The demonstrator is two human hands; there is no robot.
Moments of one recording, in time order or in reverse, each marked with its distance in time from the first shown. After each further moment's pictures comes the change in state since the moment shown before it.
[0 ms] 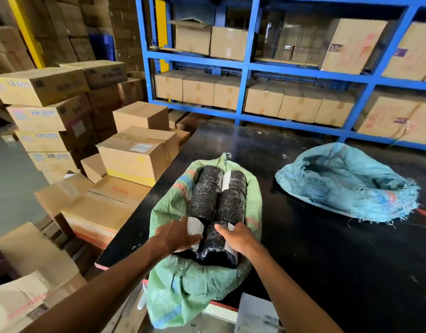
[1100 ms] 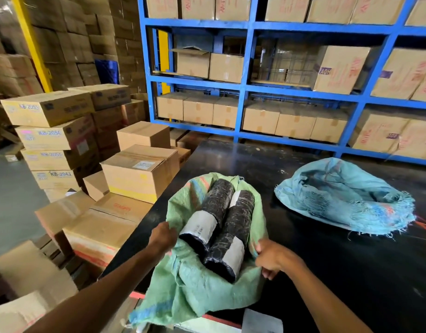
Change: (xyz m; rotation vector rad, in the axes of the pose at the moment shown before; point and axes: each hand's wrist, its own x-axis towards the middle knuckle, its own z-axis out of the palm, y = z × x) left_hand 0.016 -0.031 -0.005 -0.772 0.236 -0.291; right_hand -0.015 0.039 -0.051 -0.185 -0.172 0.011
